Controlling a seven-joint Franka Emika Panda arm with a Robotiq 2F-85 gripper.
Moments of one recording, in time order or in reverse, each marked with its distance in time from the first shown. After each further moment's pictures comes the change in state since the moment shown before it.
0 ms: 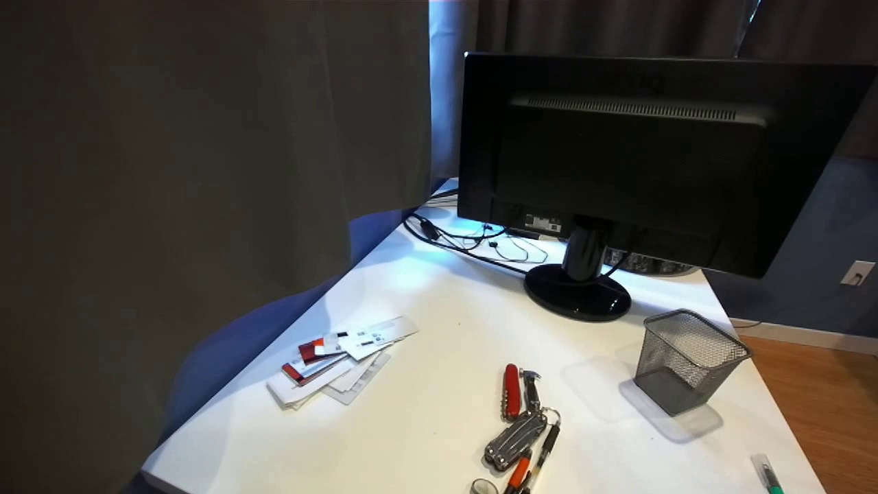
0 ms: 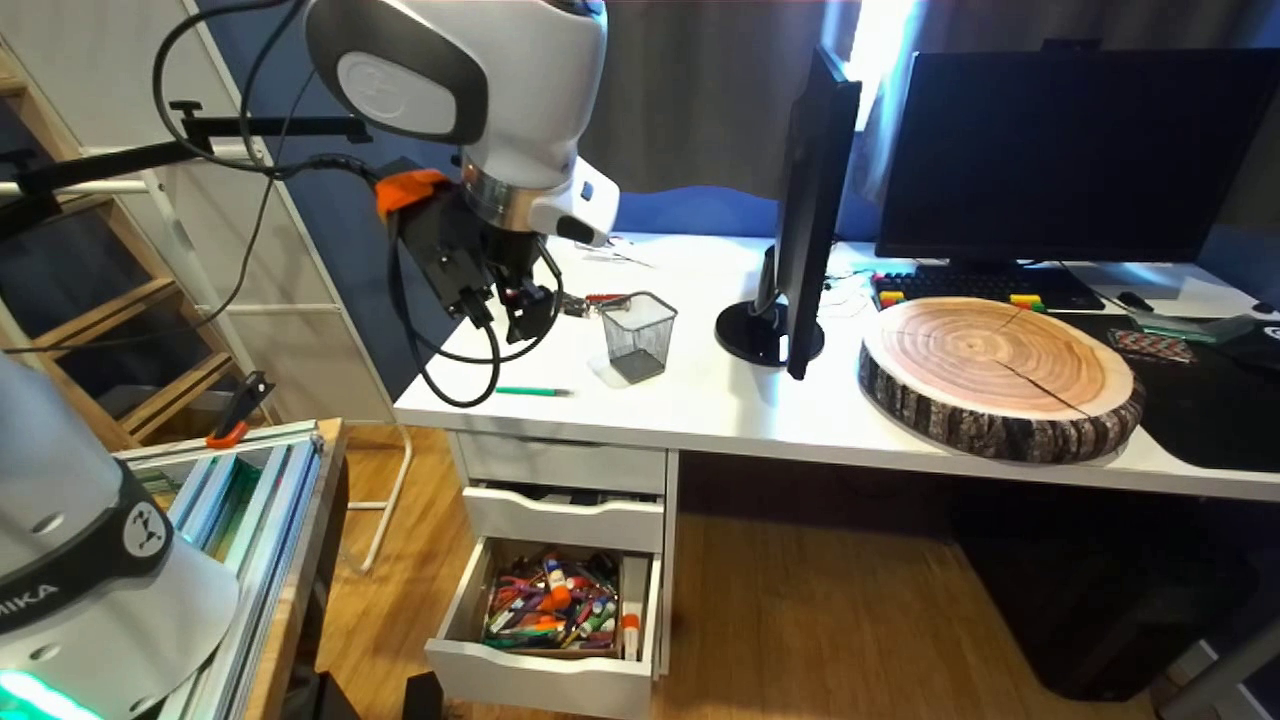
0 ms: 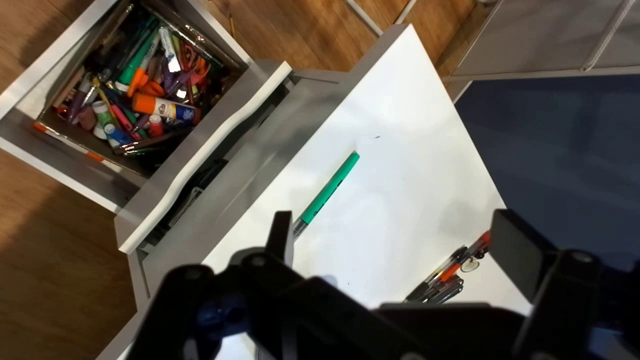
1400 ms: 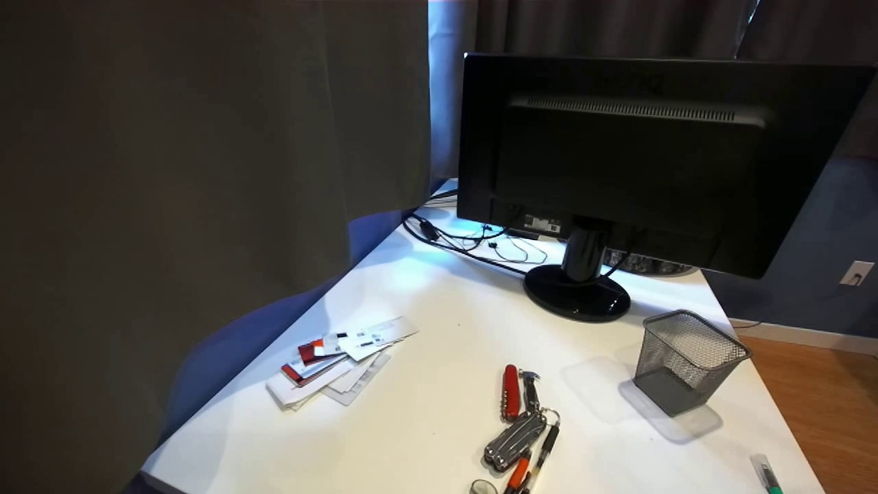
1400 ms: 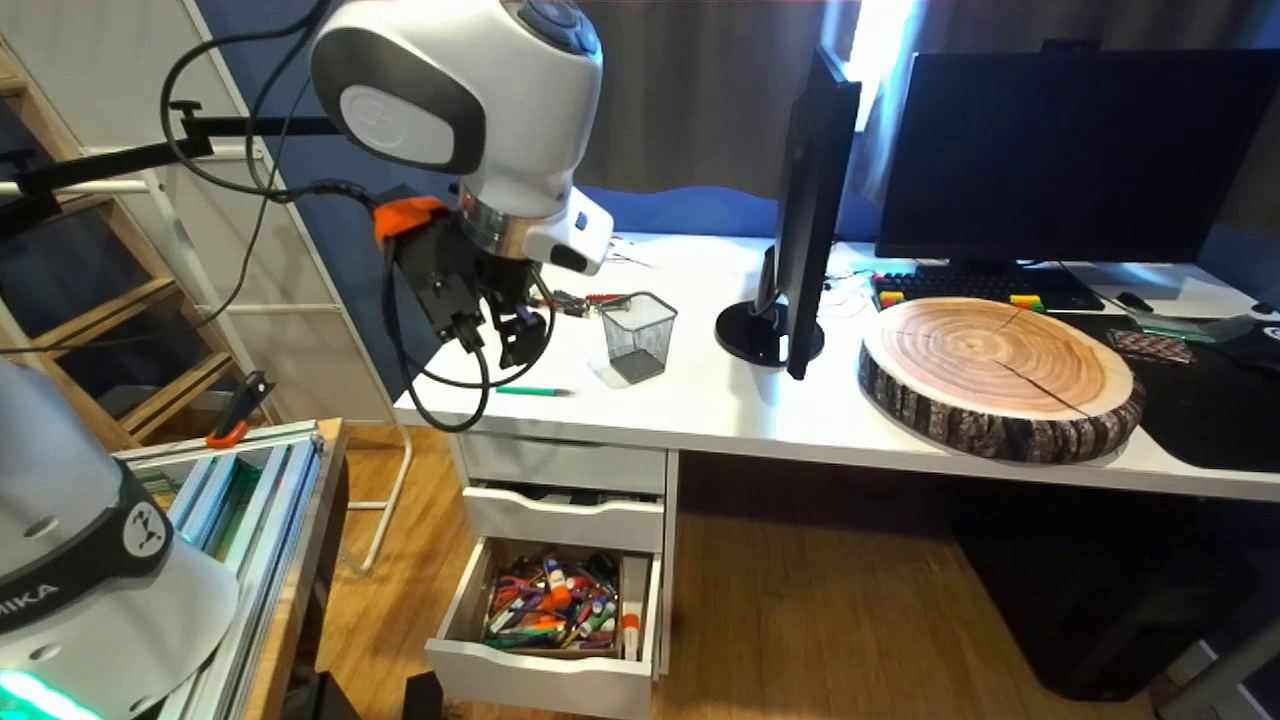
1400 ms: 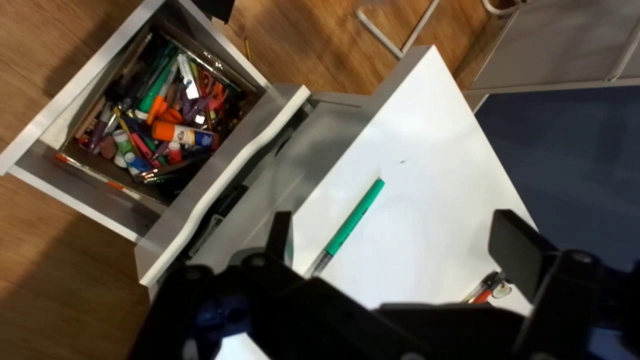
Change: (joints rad) arm -0.055 0.063 0.073 -0.016 0.010 0.042 0.004
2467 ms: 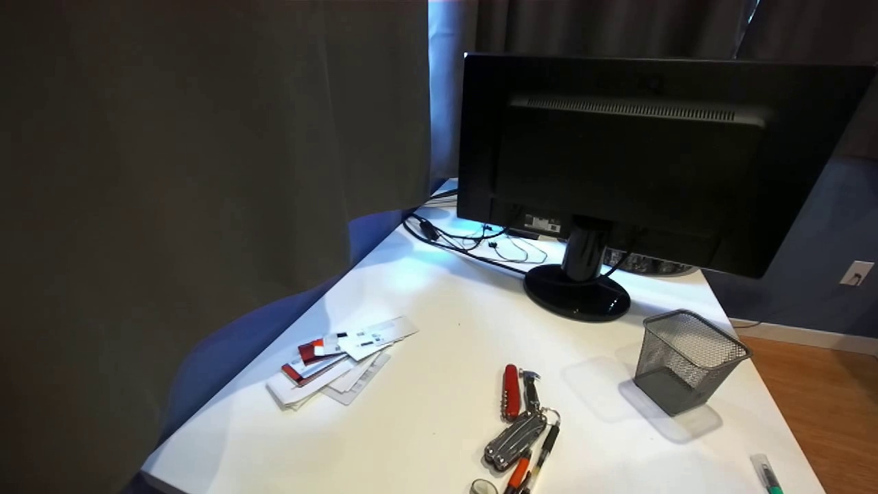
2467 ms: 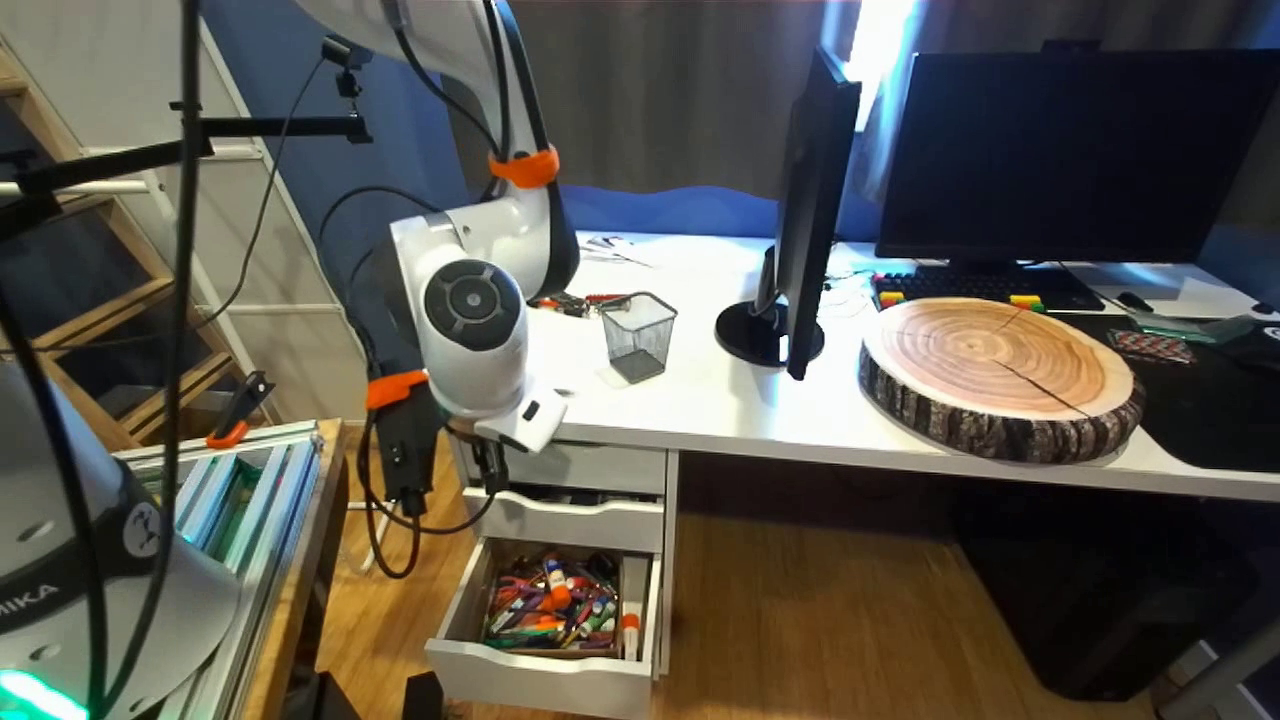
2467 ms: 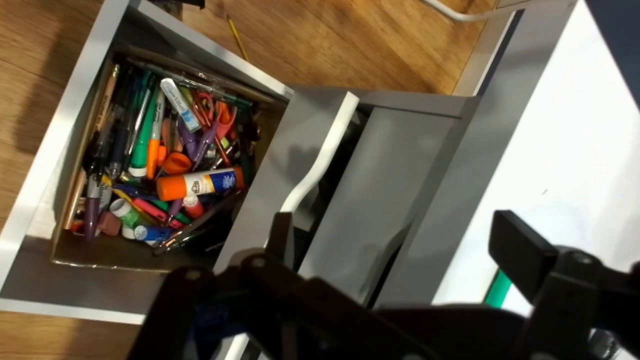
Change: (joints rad) arm -0.048 0.575 0.151 0.116 1.008 0.289 -0.778
